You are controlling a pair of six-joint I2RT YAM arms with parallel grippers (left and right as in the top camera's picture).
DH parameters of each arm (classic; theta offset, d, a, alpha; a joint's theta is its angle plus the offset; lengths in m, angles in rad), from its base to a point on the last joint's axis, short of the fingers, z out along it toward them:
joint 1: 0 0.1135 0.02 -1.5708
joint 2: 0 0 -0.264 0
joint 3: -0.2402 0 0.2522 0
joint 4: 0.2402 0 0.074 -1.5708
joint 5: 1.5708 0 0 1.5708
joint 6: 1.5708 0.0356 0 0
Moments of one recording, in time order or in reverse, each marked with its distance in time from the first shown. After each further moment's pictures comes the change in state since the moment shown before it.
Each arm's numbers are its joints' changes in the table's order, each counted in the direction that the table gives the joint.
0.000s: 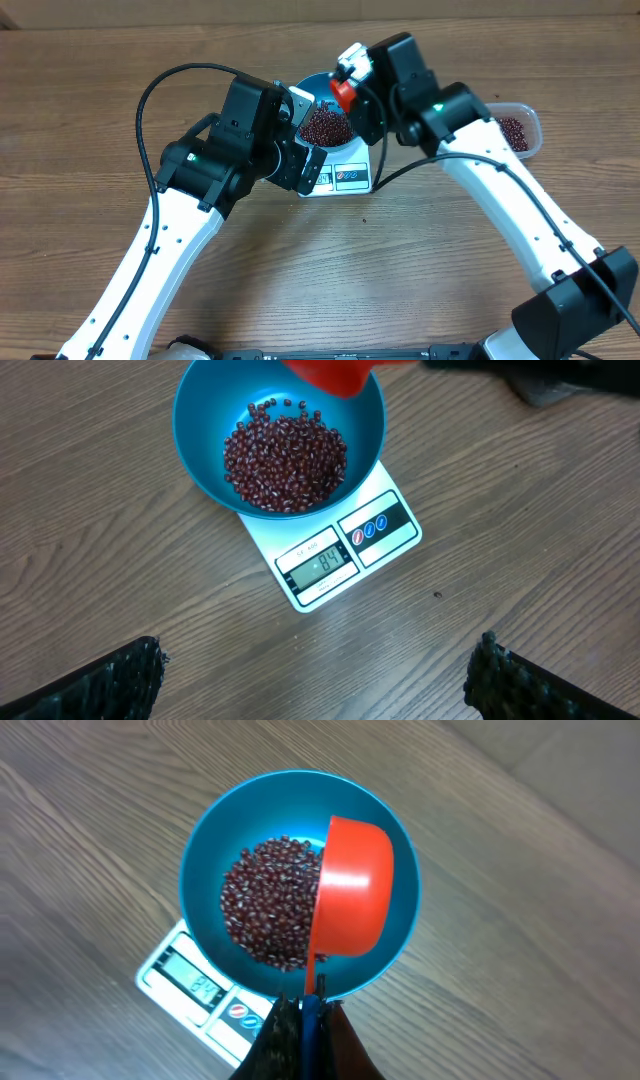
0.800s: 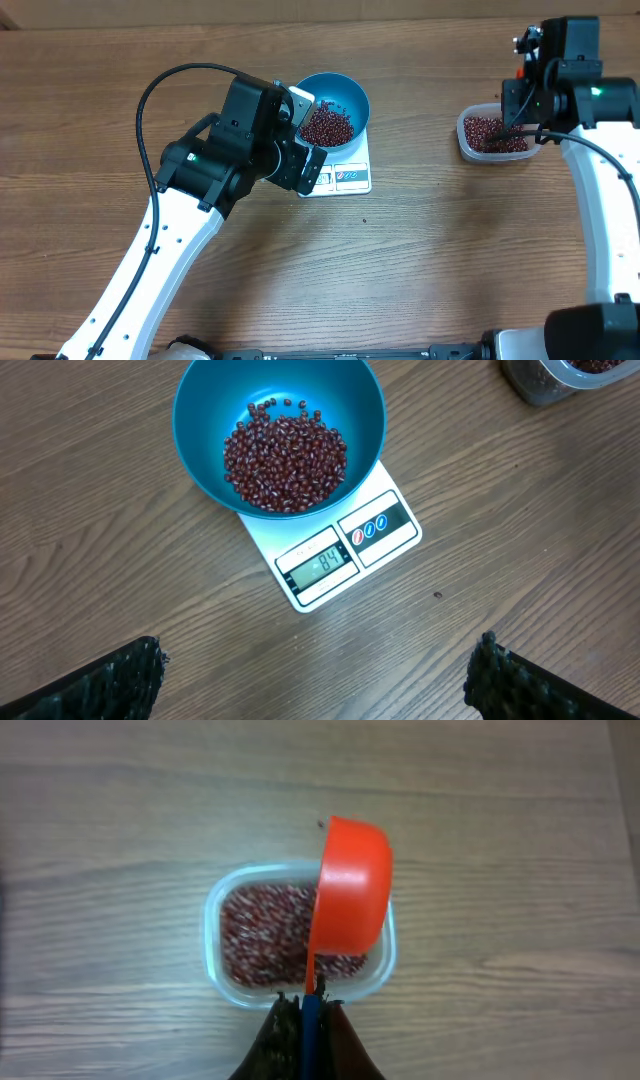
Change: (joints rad) left arm 0.000 0.000 0.000 0.000 0.000 0.000; right arm -0.497 -0.121 0.018 0.215 0.261 0.137
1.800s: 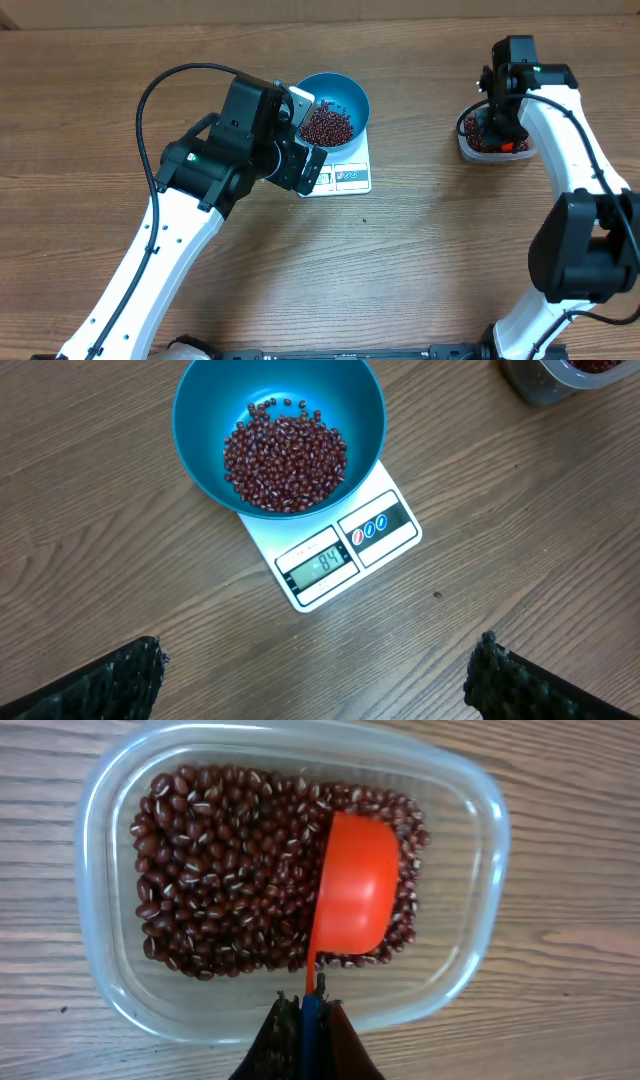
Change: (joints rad) left arm 0.000 0.000 0.000 0.000 0.000 0.000; right arm 0.000 0.317 0.032 0.021 0.079 -0.101
